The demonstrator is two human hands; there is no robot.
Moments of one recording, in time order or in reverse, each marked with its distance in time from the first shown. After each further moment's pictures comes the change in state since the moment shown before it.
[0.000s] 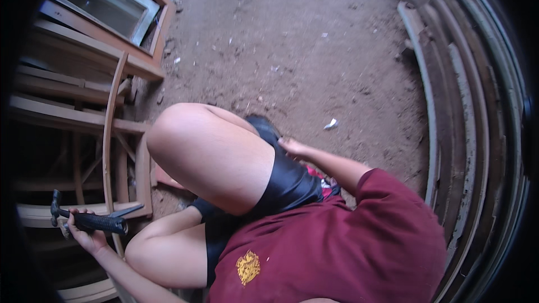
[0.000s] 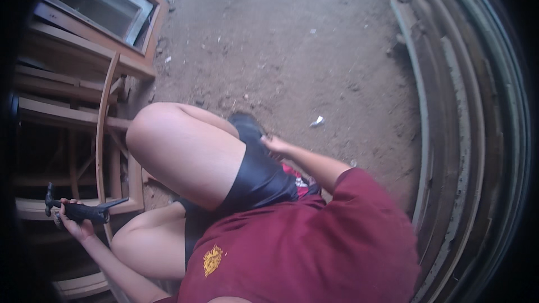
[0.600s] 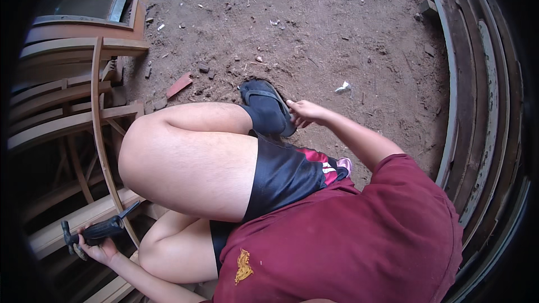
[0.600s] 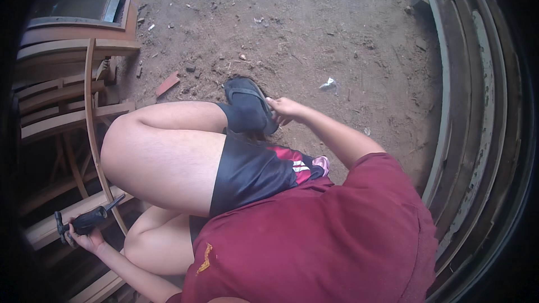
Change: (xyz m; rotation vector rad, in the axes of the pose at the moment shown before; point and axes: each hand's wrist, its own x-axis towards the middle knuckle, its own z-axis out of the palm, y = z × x) left_hand -0.006 -0.002 -0.011 0.183 0.252 0.090; right_hand 0.006 -0.019 -0.021 0.039 -0.113 0.002
